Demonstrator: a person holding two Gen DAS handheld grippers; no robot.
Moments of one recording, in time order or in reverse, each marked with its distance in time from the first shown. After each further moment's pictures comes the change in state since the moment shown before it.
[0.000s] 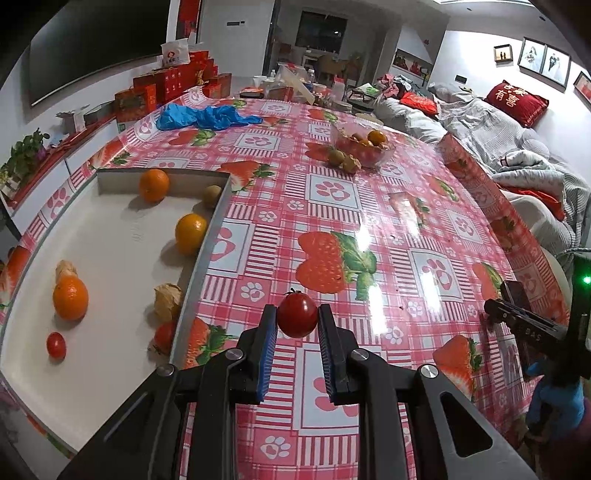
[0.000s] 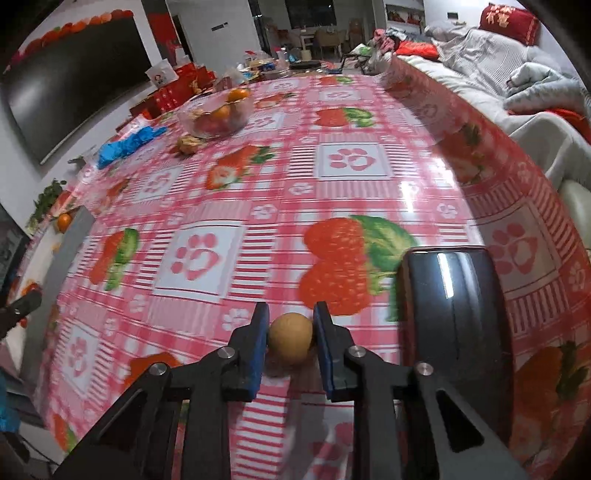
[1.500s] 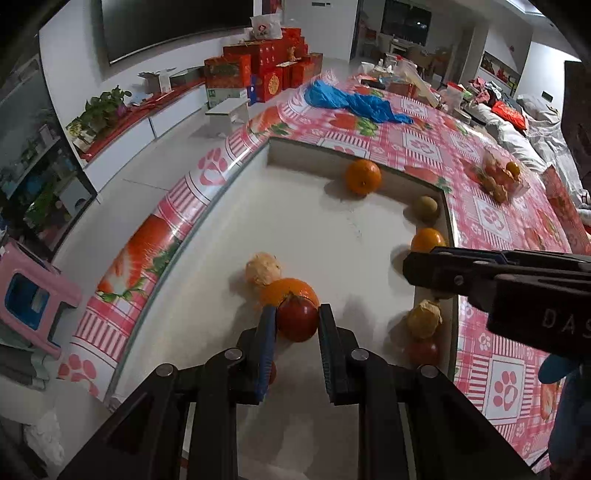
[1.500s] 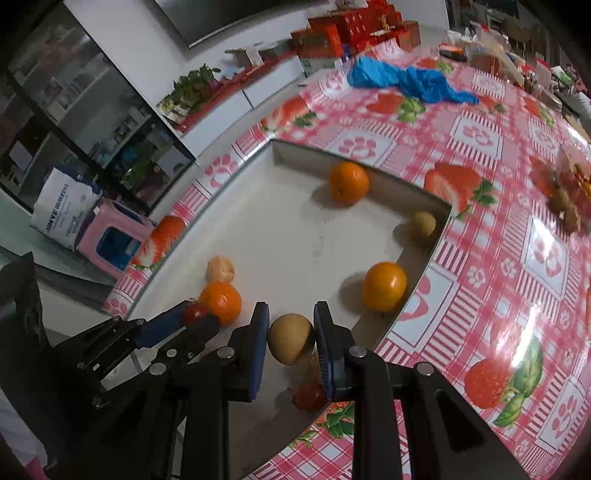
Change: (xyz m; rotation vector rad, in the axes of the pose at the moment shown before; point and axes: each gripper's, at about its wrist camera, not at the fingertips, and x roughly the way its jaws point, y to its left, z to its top) left arm -0.012 0.156 0.009 -0.170 0.091 0.272; right arm 0.073 0.342 0.042 -0.433 0.319 0.414
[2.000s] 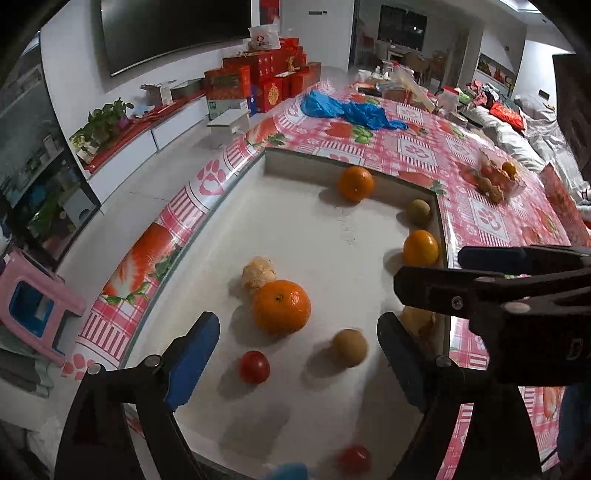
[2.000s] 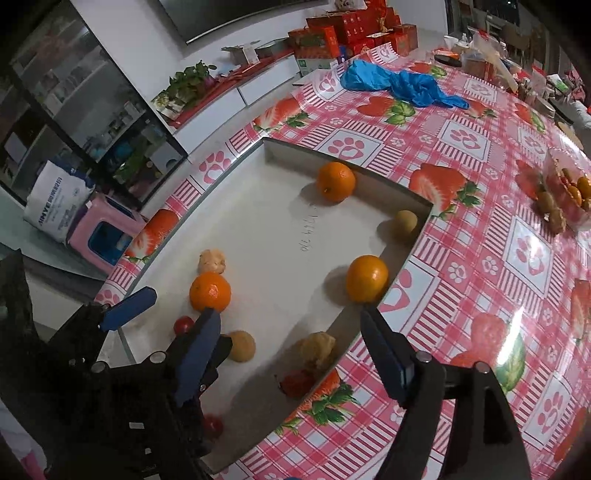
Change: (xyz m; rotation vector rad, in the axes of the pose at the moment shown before) left arm -0.010 -0.008 -0.003 0.019 -0.042 0.015; right arm -0.016 0.003 -0.003 -0.036 -0.005 -0.064
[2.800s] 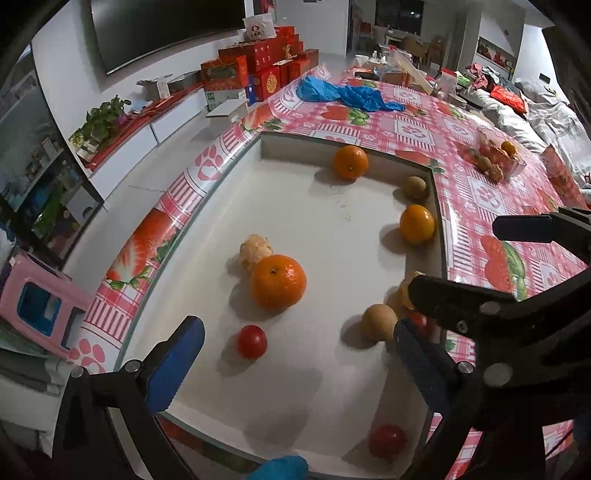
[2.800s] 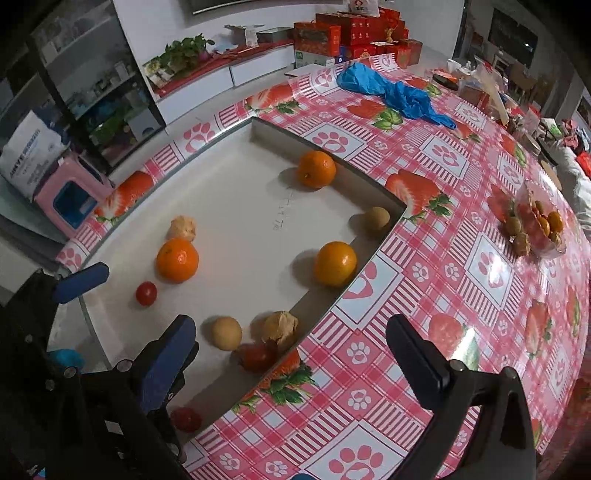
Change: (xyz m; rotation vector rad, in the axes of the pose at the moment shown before) left arm -0.004 -0.009 -0.009 0.033 0.055 0.026; right arm -0.001 0.013 -0.011 -0.142 0.046 -0.179
